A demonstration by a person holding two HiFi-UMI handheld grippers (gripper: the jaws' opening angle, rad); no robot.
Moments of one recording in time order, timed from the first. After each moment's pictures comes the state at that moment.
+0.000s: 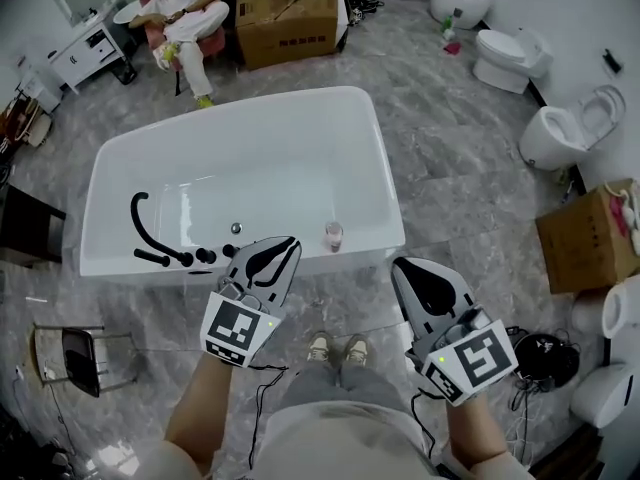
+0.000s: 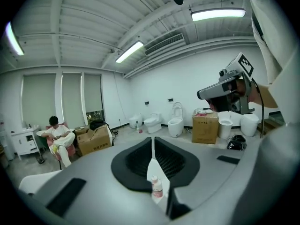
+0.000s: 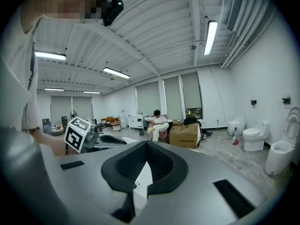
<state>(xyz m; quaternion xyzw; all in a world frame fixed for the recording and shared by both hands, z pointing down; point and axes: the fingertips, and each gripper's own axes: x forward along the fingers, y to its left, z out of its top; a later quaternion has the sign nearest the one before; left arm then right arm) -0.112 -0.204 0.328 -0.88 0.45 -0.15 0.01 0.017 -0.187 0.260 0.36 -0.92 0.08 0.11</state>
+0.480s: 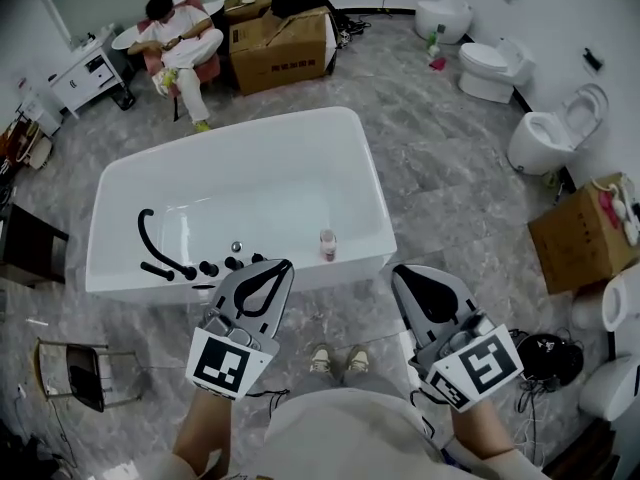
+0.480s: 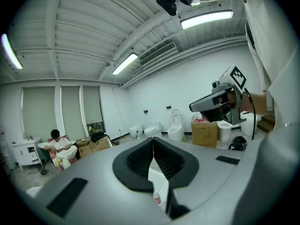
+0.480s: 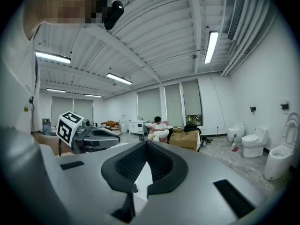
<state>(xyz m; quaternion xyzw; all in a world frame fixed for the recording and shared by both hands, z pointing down) -0.092 -0.140 0.228 -0.88 0.46 -0.10 0.05 0.034 -0.140 0.208 0.36 -0.93 0.05 0.08</state>
